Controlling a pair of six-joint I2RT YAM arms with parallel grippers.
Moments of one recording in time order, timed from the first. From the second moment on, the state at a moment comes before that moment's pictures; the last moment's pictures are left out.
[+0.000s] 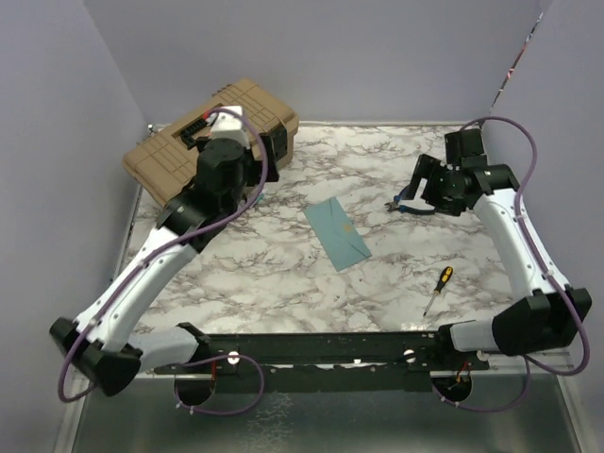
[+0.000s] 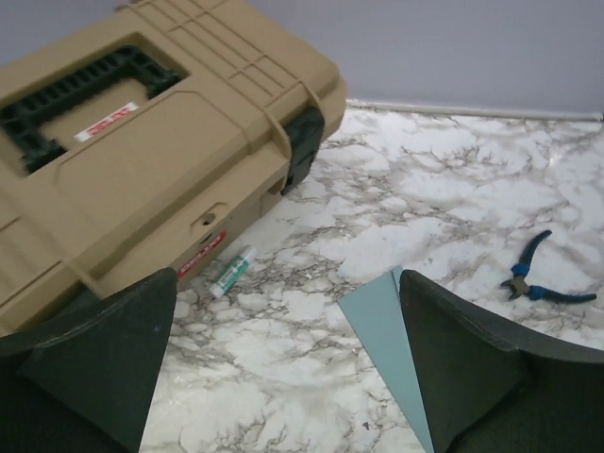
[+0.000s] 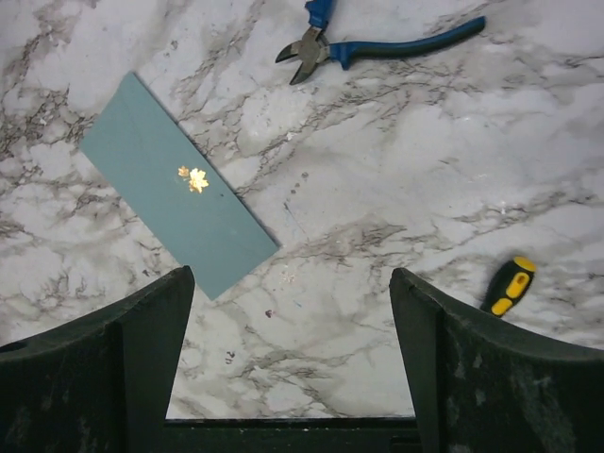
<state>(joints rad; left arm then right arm) -0.61 1.25 1.37 -0.42 -0.43 -0.27 0.14 1.40 1.37 -0.94 -0.02 0.47</state>
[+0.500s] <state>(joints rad) -0.61 0.71 1.13 -0.63 -0.52 -0.44 0.14 0.94 1.39 -1.00 0.17 0.44</state>
